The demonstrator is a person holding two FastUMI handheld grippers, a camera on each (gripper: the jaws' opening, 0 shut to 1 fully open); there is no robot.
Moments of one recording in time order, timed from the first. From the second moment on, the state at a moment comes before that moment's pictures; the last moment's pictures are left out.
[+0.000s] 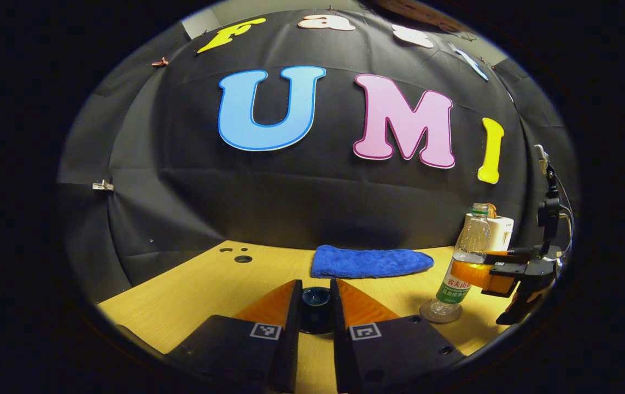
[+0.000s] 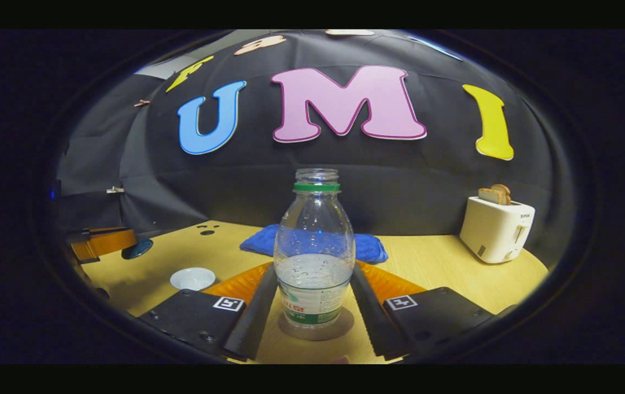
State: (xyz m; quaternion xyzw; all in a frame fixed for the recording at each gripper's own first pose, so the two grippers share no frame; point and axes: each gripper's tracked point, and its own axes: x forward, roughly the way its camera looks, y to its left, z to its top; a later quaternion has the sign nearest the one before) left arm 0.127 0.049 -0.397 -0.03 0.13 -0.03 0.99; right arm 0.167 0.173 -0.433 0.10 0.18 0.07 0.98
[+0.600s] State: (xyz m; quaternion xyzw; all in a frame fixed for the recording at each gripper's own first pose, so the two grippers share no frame) left arm 0.144 0.021 -0.411 -0.03 0.13 -0.05 0.99; right arm 0.150 0.169 -0.450 0.12 0.21 0.07 0.97
